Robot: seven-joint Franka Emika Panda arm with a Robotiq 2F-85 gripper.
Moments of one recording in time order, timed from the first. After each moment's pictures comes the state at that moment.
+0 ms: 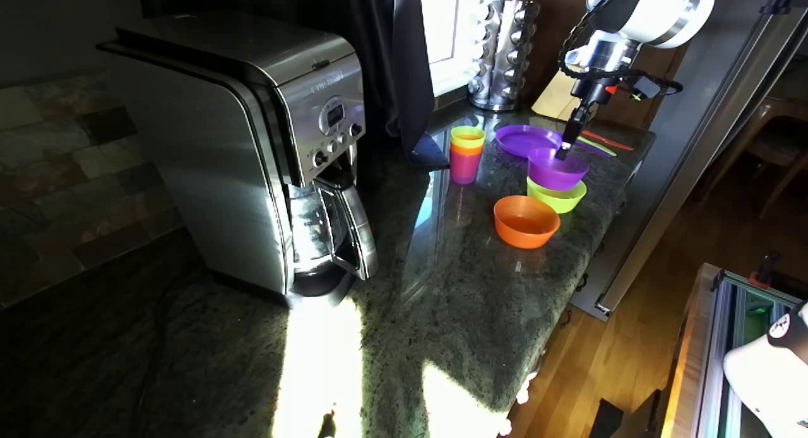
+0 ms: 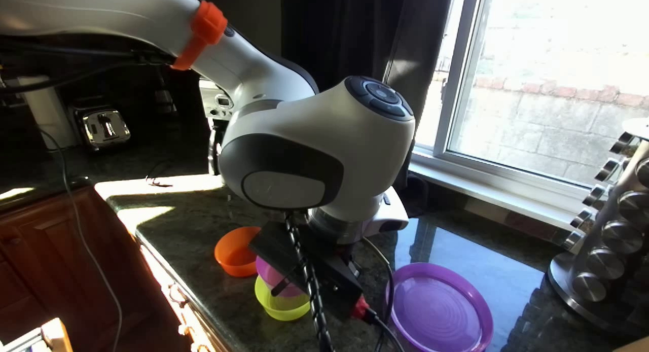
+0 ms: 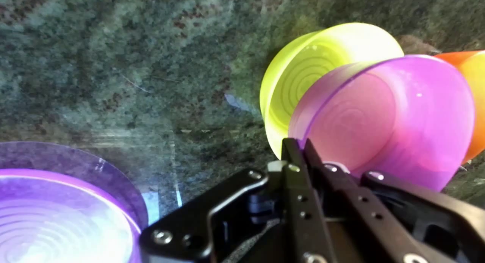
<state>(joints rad) -0.23 -0.03 -0.28 -2.37 0.35 2.22 -0.90</state>
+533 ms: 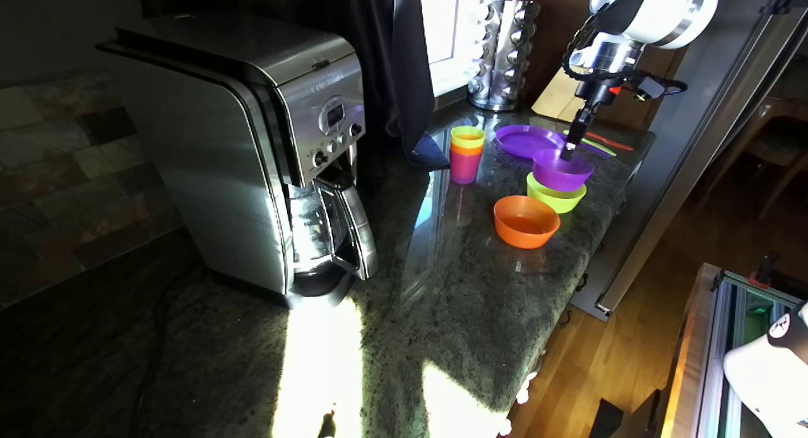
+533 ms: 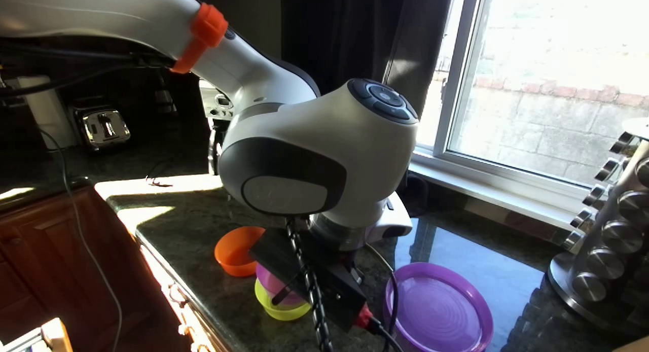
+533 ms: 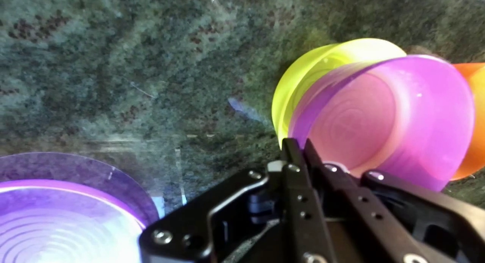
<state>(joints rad) -0.24 -0.03 -0.29 -2.37 0.33 2.22 -0.91</state>
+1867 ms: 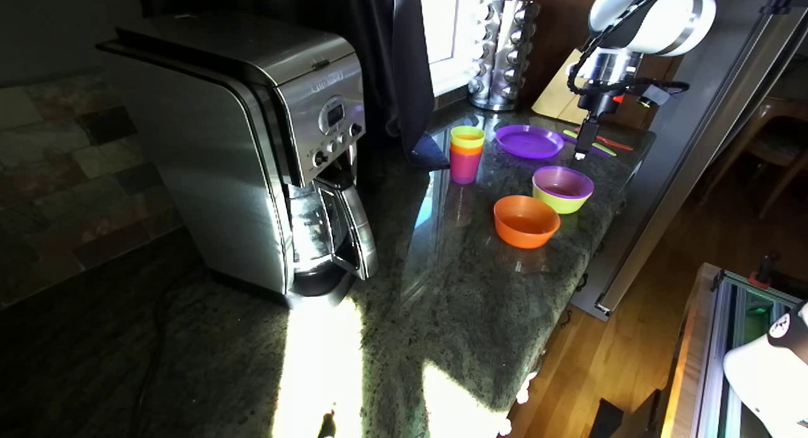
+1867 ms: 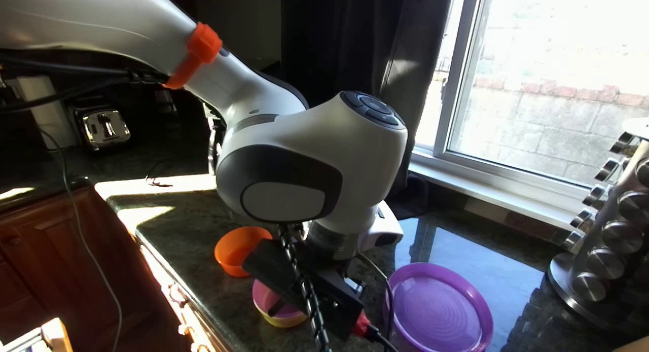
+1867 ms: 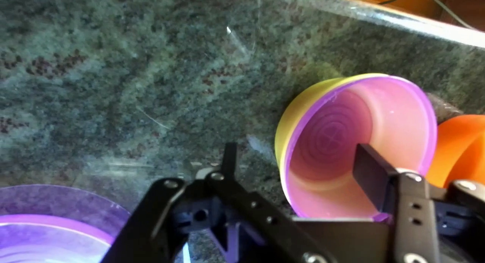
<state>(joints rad) -0.24 -0.02 -0.28 -2.40 0.21 2.22 -0.88</state>
